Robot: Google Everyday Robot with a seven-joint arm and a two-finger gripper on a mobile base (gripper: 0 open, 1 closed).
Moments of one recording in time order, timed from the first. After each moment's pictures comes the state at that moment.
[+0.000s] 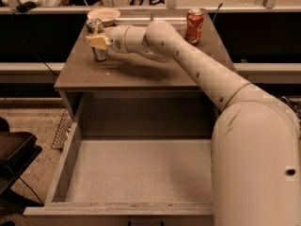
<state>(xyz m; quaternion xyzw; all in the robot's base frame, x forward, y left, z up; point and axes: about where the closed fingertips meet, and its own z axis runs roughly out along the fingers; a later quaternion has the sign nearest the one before) 0.800 0.179 0.888 -0.39 0.64 0.36 0.56</state>
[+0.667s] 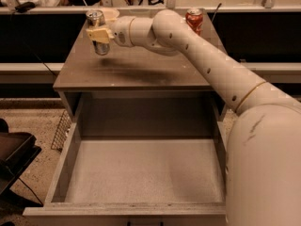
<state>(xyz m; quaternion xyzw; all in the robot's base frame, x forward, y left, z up) 0.774 0.167 0.925 -0.41 0.62 0.36 0.56</state>
